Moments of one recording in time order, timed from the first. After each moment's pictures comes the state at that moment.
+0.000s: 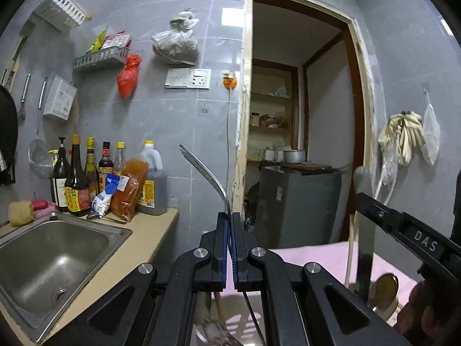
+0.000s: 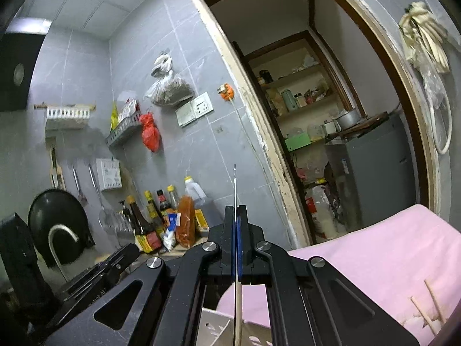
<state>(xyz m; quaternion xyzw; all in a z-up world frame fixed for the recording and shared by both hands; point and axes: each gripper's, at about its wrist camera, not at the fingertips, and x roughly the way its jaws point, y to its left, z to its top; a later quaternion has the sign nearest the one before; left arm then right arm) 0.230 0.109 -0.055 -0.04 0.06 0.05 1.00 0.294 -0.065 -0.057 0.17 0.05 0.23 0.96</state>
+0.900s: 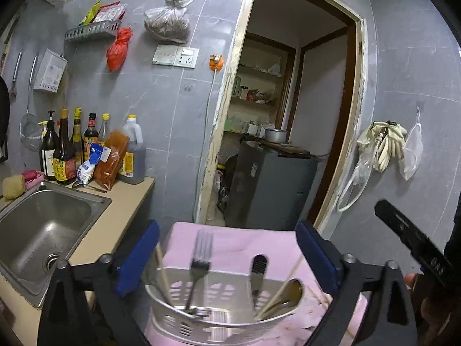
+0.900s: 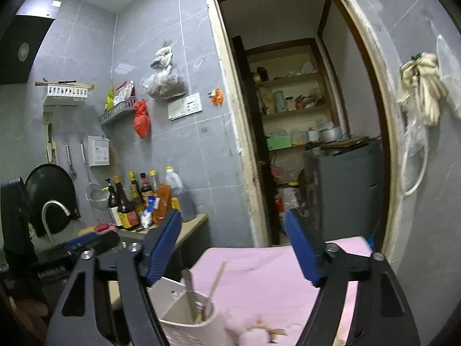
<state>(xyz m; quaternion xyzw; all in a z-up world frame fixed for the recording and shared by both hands) 0.195 0.072 0.013 -0.11 0.15 0.01 0.98 0.236 -0.162 0.027 0.08 0.08 0.18 0.98</state>
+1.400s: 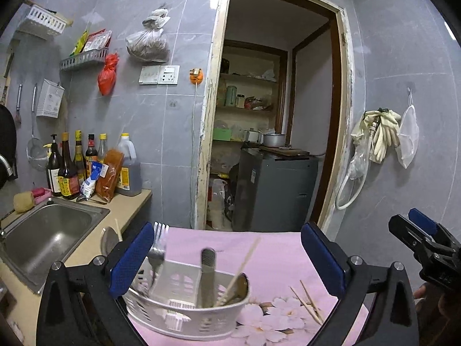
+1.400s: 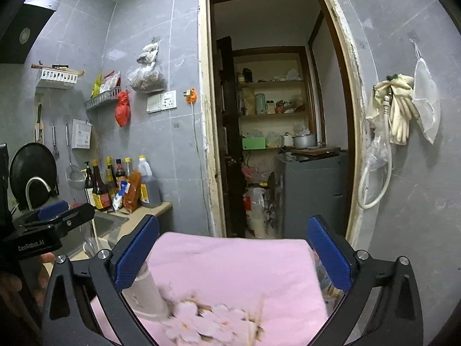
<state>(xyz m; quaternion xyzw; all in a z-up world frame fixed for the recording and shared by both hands) 0.175 -0.024 0.012 -0.06 0.12 0.04 0.99 0.210 -0.255 0.031 0.03 0.10 0.14 0.99</state>
